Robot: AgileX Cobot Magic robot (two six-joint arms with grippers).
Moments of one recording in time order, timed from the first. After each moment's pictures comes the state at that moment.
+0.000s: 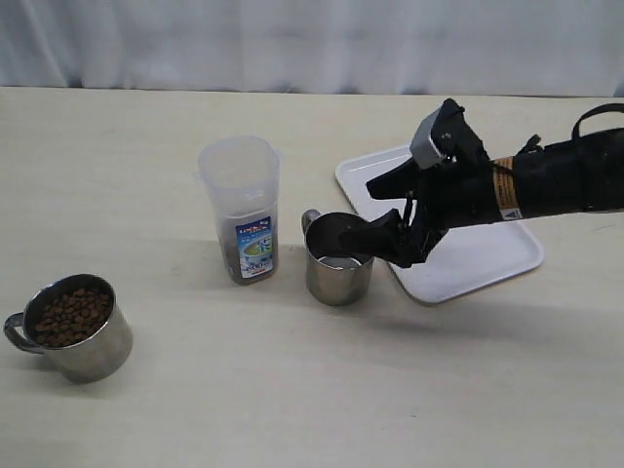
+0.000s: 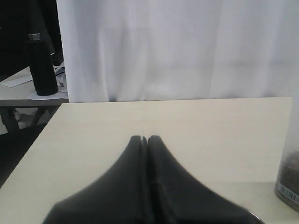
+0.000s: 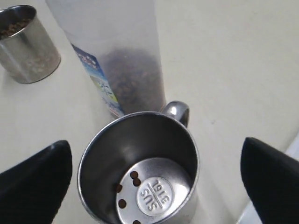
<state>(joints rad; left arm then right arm) -0.02 0.00 0.00 -0.06 0.18 0.10 0.27 1.87 -0.89 -1.58 -0.85 0.96</state>
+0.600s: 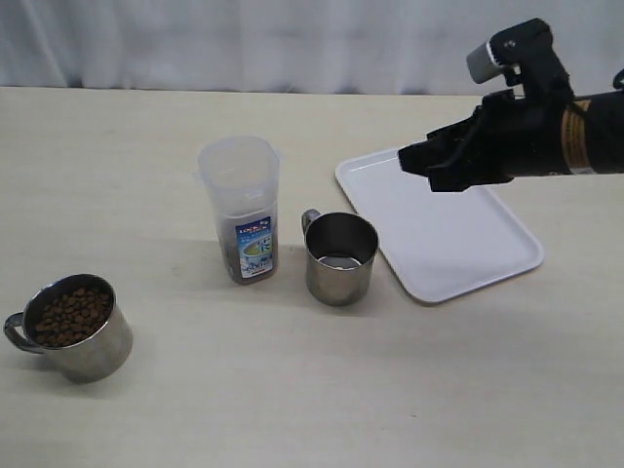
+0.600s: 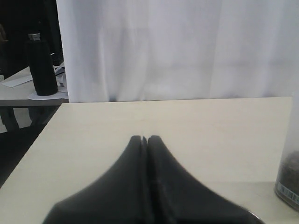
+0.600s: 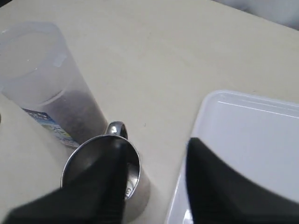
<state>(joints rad) -0.02 0.00 0.00 -0.06 0.18 0.10 0.27 1.52 -0.82 -1.73 -0.55 1.47</state>
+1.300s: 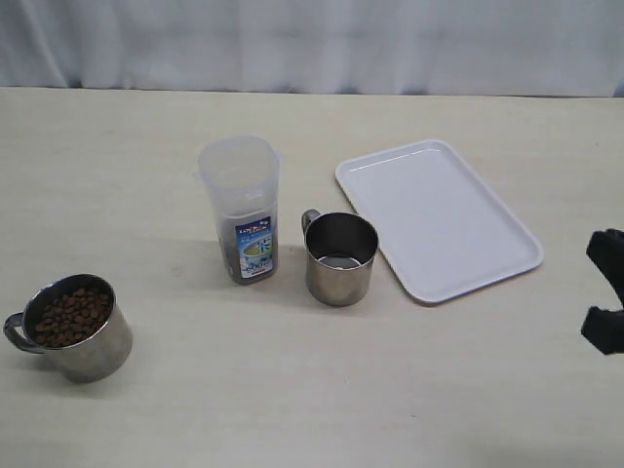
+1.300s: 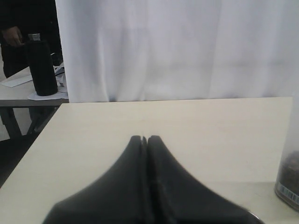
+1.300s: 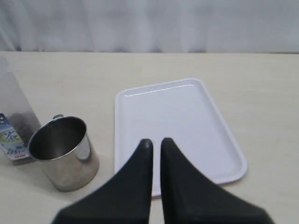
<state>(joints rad) -0.02 0.00 0.00 -0.06 0.18 0.10 0.27 0.56 -0.14 -1.38 -0.12 1.43</state>
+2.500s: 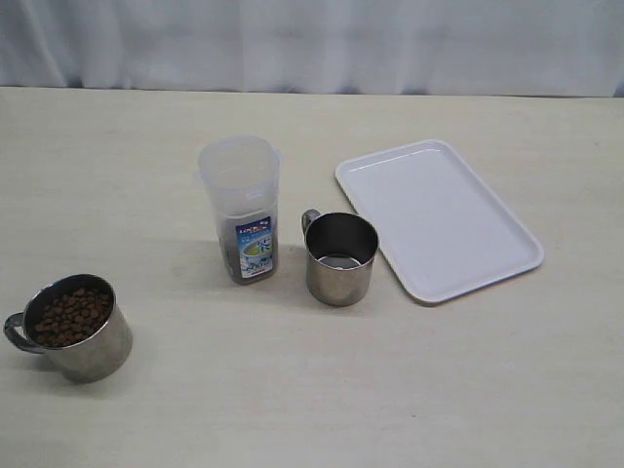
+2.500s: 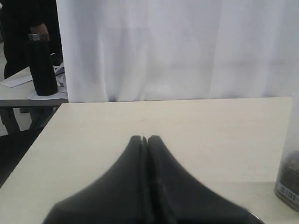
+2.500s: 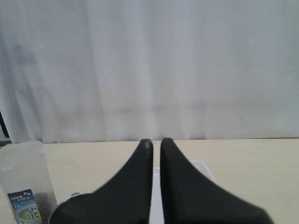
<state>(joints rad) -0.02 0.00 0.00 -0.06 0.18 0.10 0.25 0.03 0.00 -1.37 -0.11 1.50</state>
